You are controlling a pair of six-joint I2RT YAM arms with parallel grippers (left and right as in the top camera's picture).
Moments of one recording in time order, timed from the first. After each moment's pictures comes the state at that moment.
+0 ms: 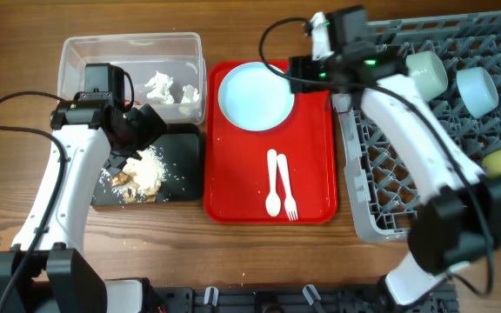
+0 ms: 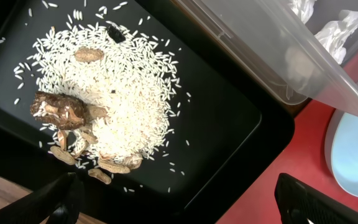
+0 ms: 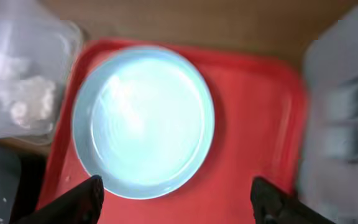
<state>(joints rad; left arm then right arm) 0.01 1.53 1.19 -1.00 0.03 -0.70 0.32 1.85 1.55 -0.69 -0.13 0.20</state>
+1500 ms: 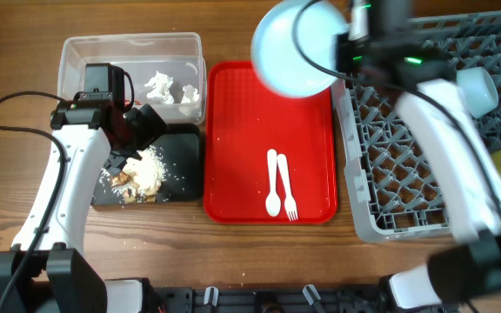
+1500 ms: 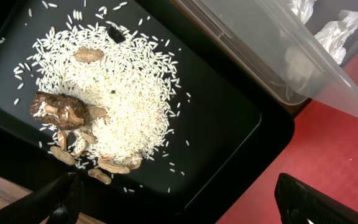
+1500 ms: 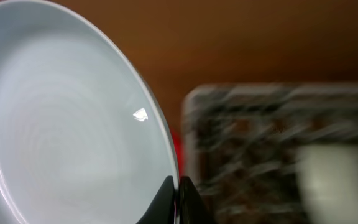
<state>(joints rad) 0.01 1.53 1.19 -1.00 0.03 -0.70 0.19 1.63 1.60 -0.70 0.08 0.06</state>
